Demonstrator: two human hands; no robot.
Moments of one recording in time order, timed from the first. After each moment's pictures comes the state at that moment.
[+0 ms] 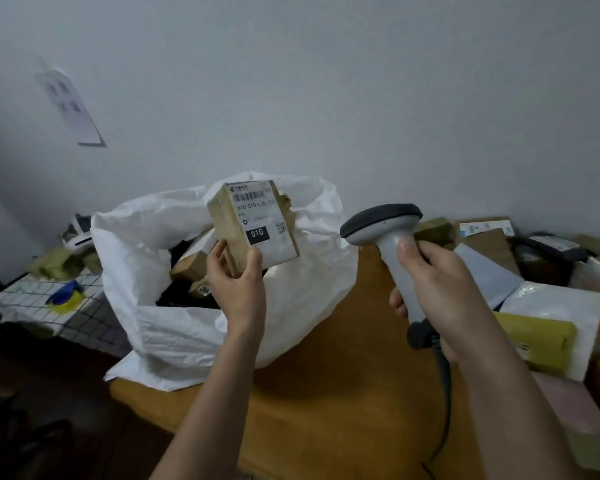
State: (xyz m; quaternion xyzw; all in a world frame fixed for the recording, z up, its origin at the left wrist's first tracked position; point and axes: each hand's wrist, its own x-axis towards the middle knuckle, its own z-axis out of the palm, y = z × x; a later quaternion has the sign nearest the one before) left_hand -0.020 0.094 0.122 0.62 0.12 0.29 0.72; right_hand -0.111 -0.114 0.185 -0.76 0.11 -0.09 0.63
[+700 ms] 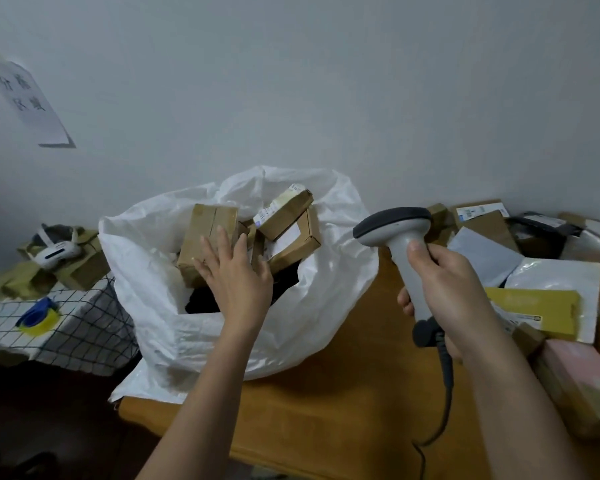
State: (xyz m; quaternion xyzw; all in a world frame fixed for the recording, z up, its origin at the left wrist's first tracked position) left_hand 0.021 0.189 0.111 0.94 0.03 0.24 0.24; right_hand -0.106 -0.026 0.172 -0.74 0.18 -0.13 0.63
